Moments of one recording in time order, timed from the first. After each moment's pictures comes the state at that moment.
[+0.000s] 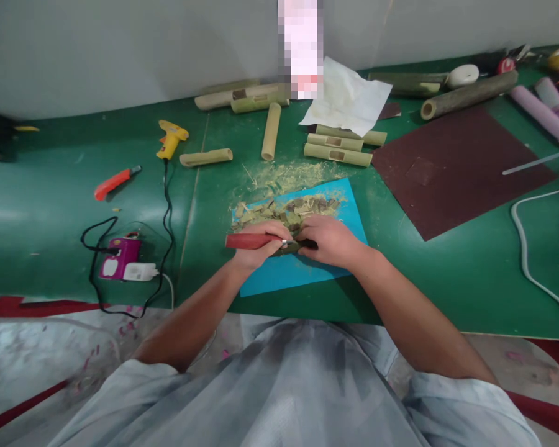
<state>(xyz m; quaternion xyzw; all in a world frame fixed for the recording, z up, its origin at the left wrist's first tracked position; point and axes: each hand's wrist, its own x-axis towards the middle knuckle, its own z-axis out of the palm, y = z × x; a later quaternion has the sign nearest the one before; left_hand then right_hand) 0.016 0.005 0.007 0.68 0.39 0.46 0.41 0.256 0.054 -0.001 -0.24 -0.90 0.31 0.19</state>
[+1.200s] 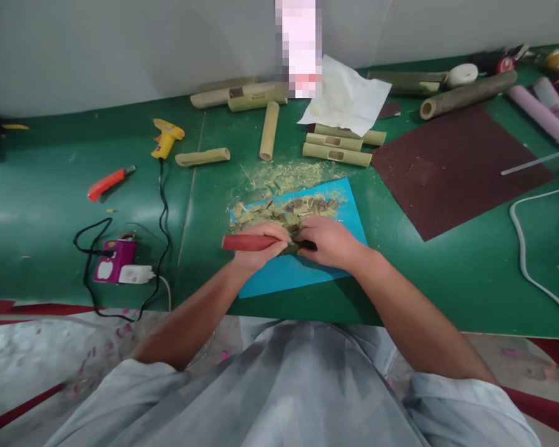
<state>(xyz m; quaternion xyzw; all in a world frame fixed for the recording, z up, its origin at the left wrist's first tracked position) 0.024 0.003 0.007 0.66 0.42 0.47 0.39 0.256 0.051 0.004 -0.25 -0.90 0.31 0.19</state>
